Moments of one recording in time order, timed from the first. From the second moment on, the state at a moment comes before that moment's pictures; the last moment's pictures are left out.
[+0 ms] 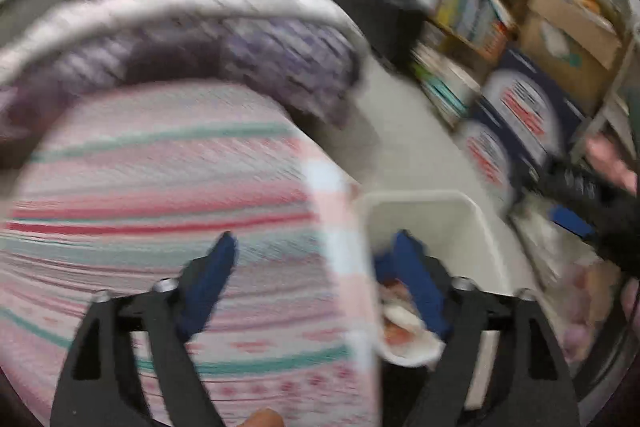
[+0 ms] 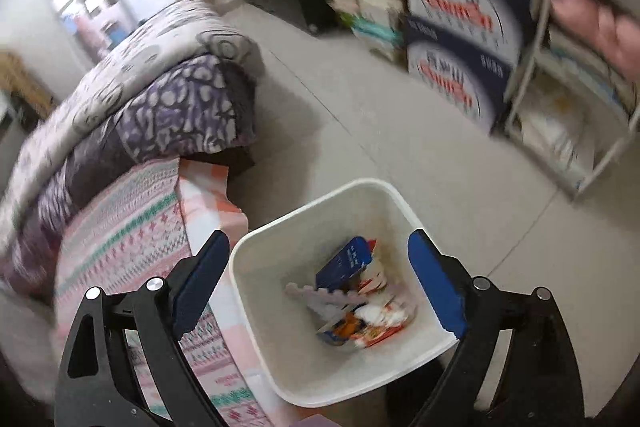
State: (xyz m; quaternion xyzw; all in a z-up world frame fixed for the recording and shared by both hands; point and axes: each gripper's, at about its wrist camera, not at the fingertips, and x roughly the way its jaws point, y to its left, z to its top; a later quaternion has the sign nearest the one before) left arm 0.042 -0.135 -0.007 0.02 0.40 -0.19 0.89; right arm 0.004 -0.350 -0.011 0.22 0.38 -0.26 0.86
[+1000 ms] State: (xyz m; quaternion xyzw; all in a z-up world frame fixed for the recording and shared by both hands) left arm 0.009 -0.043 -0.041 0.05 0.36 -0.02 0.93; right arm -0.030 -0.245 -0.049 0.13 0.33 -0.23 0.91
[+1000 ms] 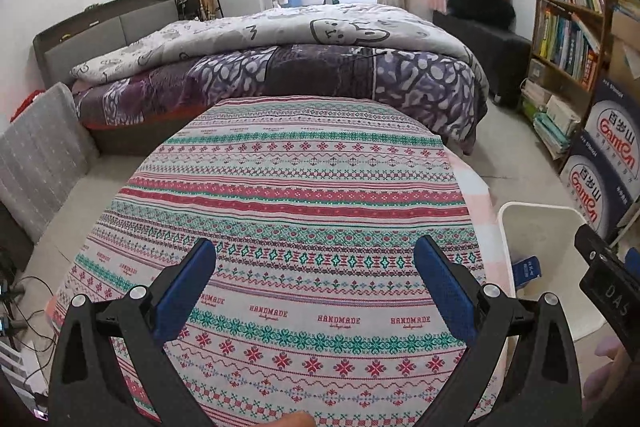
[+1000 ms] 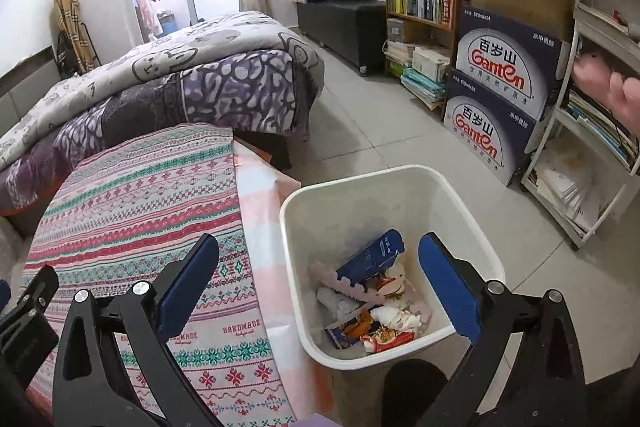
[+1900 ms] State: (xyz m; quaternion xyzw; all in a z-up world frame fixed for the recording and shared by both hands) left arm 0.013 -0.046 -0.047 0.04 0.37 -0.02 0.93; right arm -0.029 -0.237 -0.051 0.12 0.33 -0.22 0.91
